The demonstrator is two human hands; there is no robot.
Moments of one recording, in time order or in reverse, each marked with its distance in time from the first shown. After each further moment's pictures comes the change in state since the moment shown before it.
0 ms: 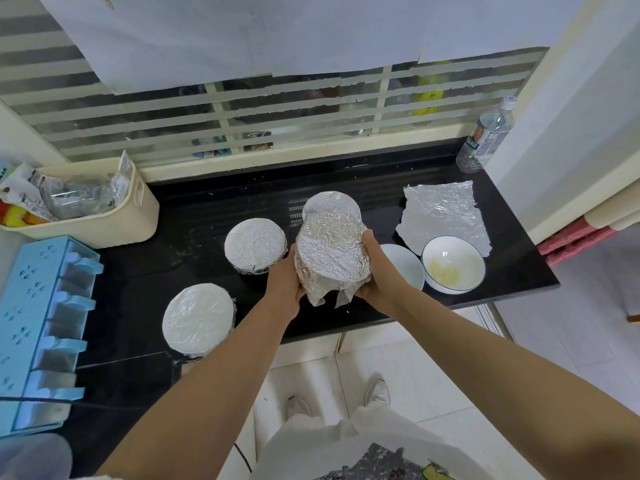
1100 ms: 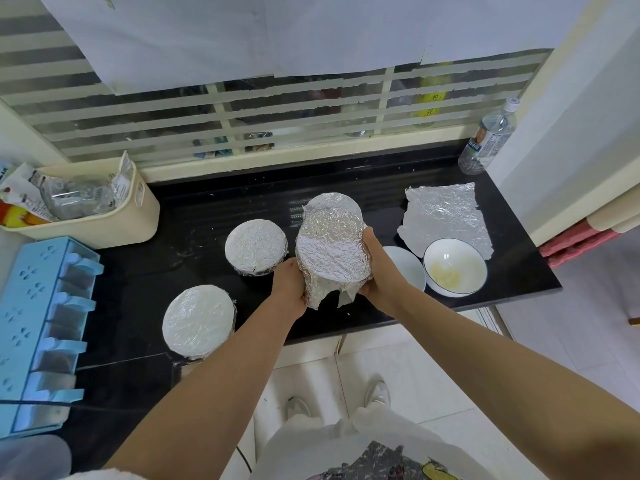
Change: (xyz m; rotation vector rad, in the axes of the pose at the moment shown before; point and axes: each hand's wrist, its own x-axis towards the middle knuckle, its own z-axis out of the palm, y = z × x) left_hand 0.016 -0.007 0.000 -0.059 0.023 -0.049; right_hand -0.005 -0.010 0.009 -0.042 0.017 -0.036
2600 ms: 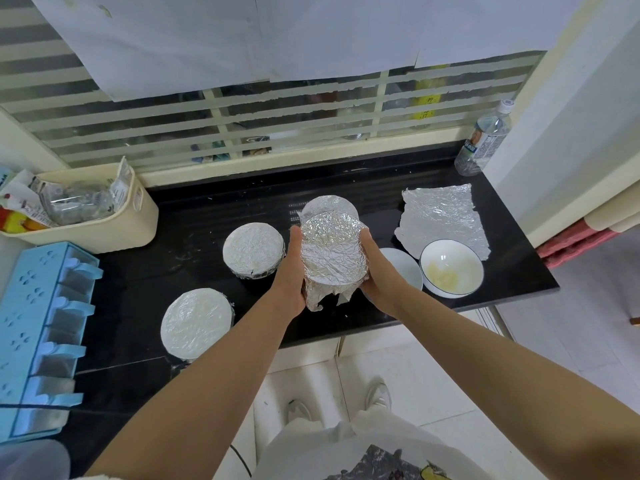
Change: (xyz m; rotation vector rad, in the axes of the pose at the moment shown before) left_hand -0.040 0.024 0.027 0.051 -0.170 0.047; right_hand 0.017 0.007 -0.013 -0.094 -0.097 -0.059
